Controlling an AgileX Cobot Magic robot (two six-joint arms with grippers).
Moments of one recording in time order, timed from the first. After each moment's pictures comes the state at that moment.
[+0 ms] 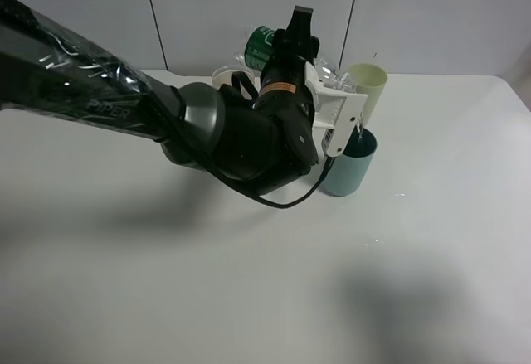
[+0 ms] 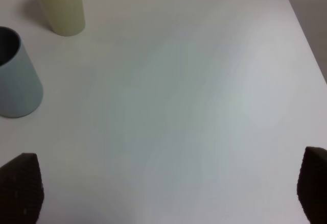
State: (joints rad) left arm -1.02 2.14 -1.27 -1.15 -1.11 2.42; right arm -0.03 0.00 -0.50 -0.02 1.06 -0.05
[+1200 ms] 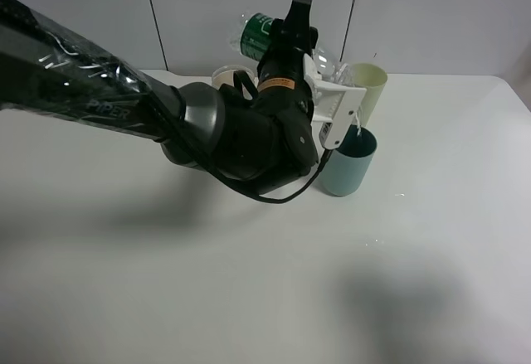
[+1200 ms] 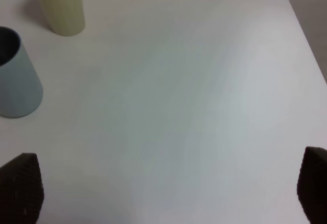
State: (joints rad) left arm -1.02 2.14 -1.27 -1.12 -1.17 2.42; right arm -0.03 0.00 -0.50 -0.02 1.06 -0.05
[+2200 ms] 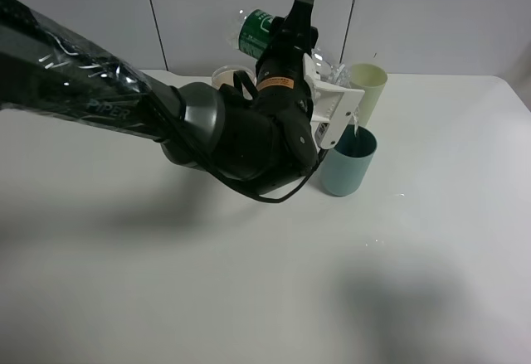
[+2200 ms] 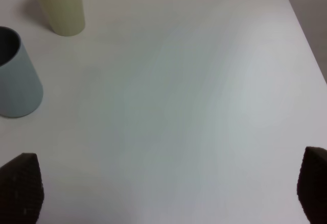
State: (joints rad) left arm -1.02 2.14 -1.27 -1.13 -1.20 2.47; right arm -0.03 0.00 -0.50 -0.02 1.06 -0.05
